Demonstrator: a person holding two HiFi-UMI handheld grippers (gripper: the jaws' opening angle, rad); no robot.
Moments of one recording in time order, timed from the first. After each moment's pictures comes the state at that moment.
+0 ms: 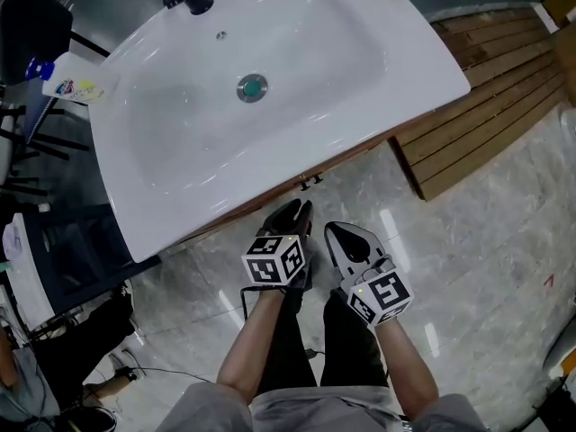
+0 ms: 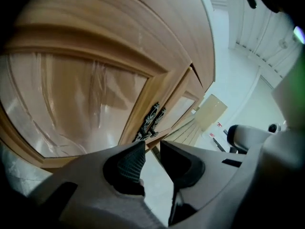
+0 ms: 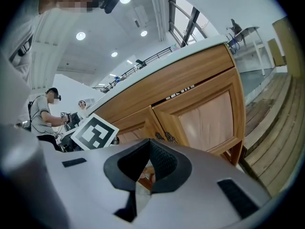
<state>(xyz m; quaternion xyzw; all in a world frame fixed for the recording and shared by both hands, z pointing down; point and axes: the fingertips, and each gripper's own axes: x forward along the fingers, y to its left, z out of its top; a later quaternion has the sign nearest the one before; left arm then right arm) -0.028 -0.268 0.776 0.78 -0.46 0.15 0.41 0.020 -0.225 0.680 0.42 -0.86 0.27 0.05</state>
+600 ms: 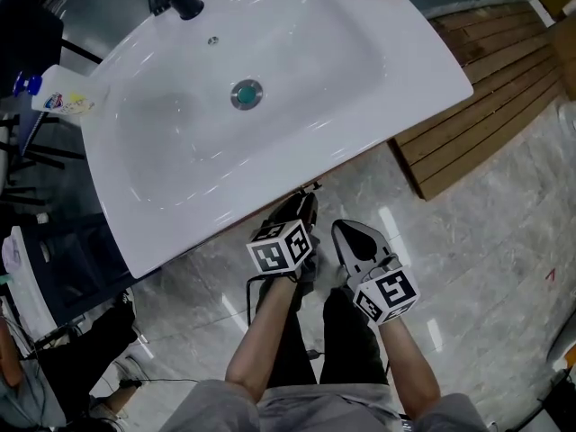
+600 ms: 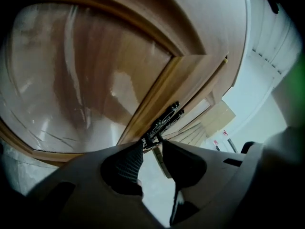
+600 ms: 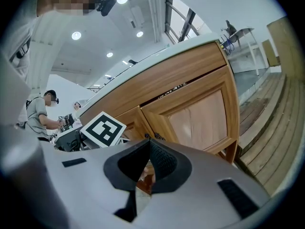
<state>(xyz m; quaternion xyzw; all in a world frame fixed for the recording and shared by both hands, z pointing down) -0.022 -0.297 0.799 0.73 -0.48 0.14 0.46 0.035 -0.242 0.693 0.45 -0.84 0.28 0.05</state>
